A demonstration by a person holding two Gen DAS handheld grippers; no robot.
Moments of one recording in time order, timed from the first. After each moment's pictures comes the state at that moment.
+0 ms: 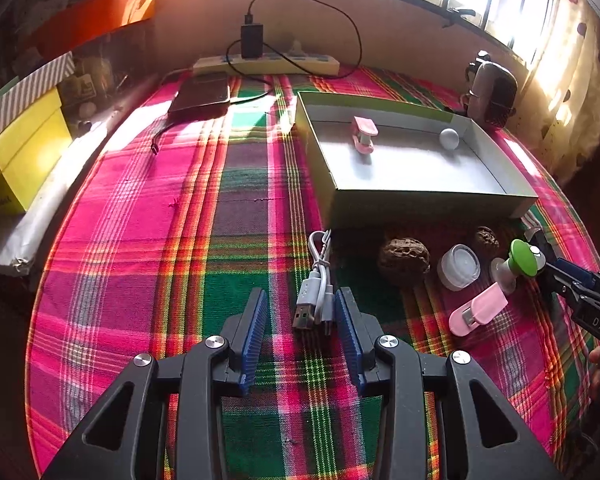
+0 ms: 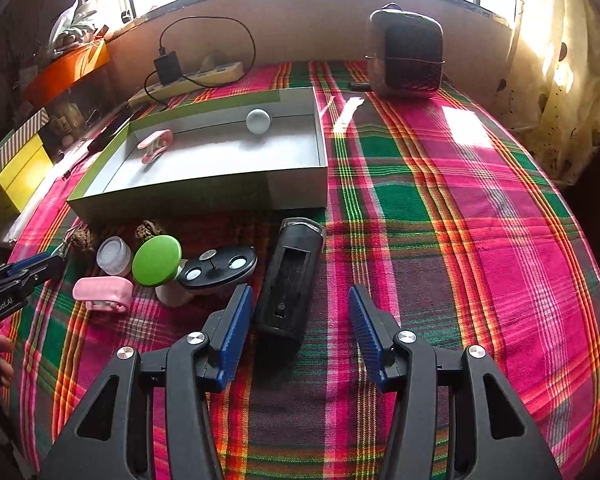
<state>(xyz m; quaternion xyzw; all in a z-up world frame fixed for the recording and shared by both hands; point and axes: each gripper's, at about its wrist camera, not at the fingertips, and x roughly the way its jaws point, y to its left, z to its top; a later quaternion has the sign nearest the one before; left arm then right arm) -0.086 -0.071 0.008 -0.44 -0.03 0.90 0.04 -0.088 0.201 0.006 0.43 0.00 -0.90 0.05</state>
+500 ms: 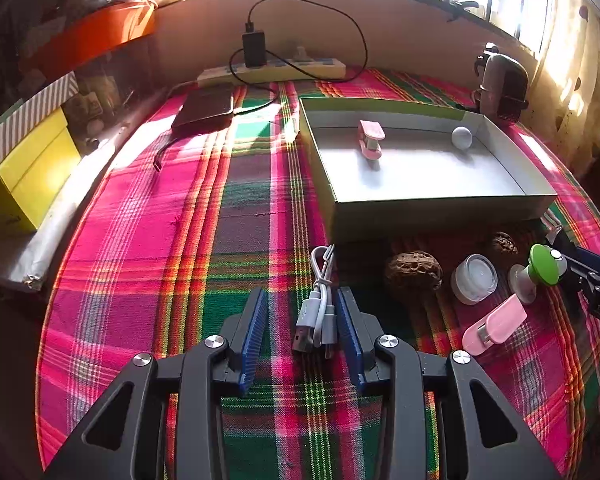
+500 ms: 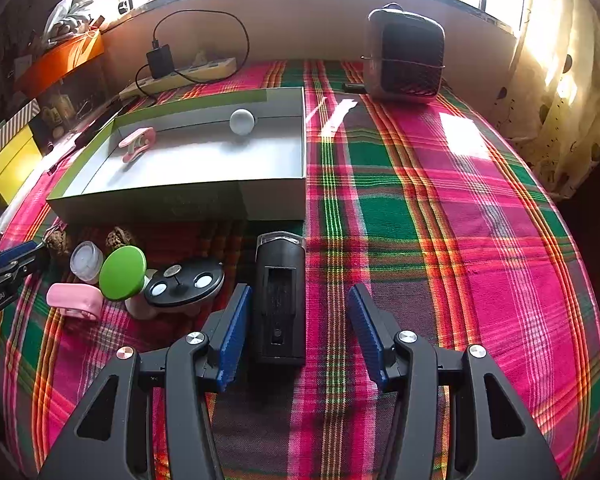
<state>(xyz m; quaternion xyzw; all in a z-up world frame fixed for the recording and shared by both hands) -0.095 -0.060 0.007 -0.43 0.00 0.90 0.01 -0.104 0.209 0.003 0.44 0.02 -0.90 0.05</state>
